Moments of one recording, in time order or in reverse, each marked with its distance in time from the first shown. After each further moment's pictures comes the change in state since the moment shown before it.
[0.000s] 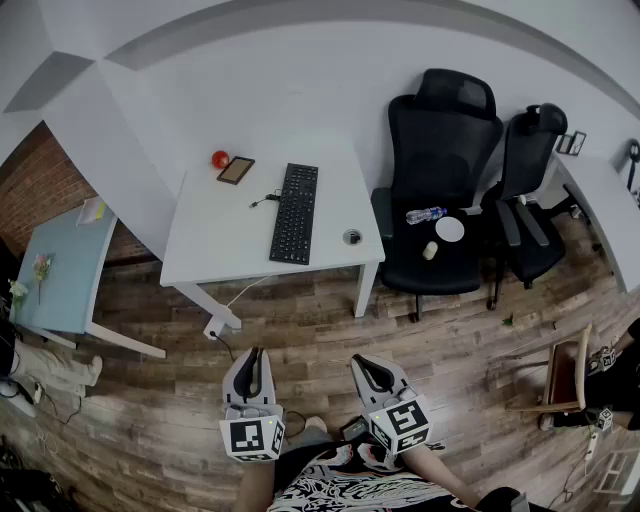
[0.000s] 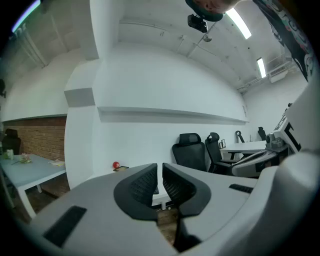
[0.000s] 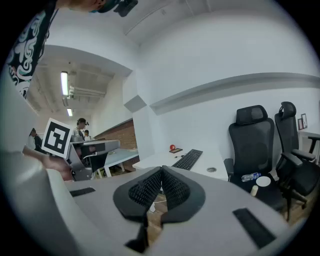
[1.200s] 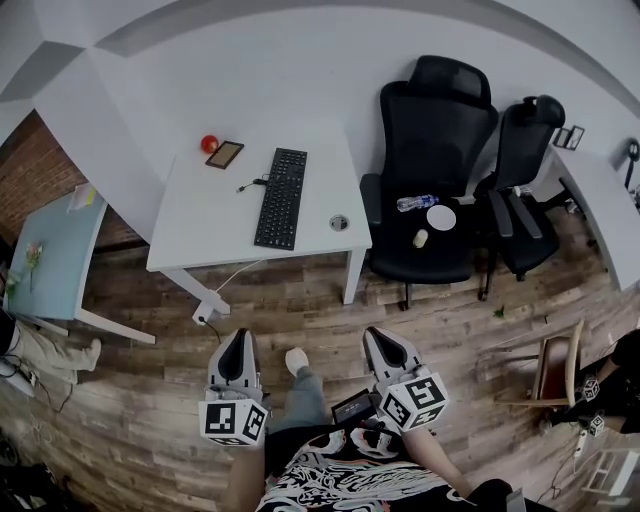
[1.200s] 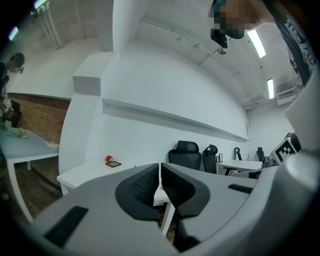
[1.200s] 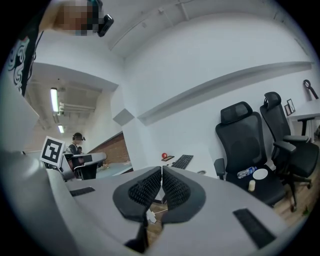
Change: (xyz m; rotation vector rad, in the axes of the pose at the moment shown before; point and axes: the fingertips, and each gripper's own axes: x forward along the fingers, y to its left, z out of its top) left arm 0.010 -0.010 0.003 -0.187 -0.035 -0.035; right arm -0.020 -0.066 0.007 0.158 -0.111 -0.042
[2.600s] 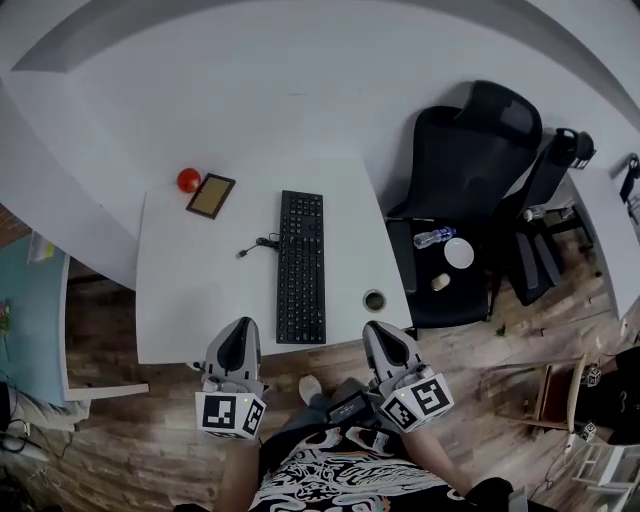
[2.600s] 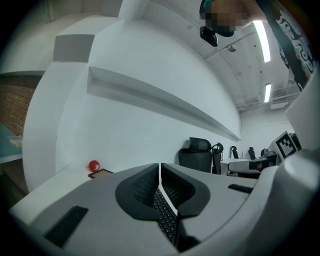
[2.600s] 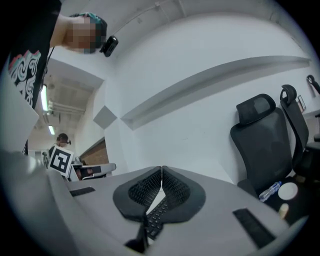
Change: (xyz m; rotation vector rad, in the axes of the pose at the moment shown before) left arm 0.324 0.197 0.023 0.001 0.044 -0.155; right arm 0.338 -0.062 0.085 -0.002 -0.107 -0.040
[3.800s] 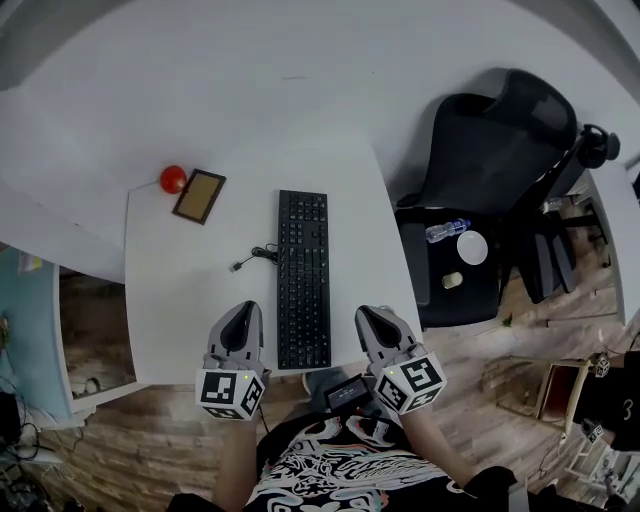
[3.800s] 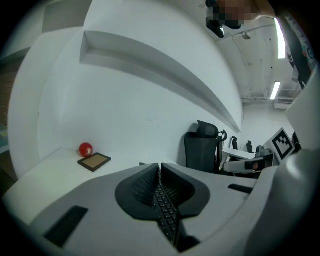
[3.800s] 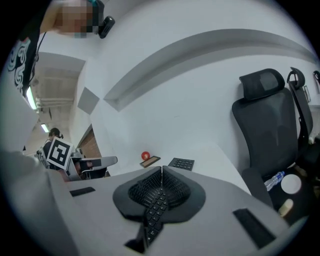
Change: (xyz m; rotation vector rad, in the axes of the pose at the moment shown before) left arm 0.125 0.050 -0.053 -0.031 0.213 -0.026; right arm 0.116 -0.074 -0.047 0.052 0.233 -0.042
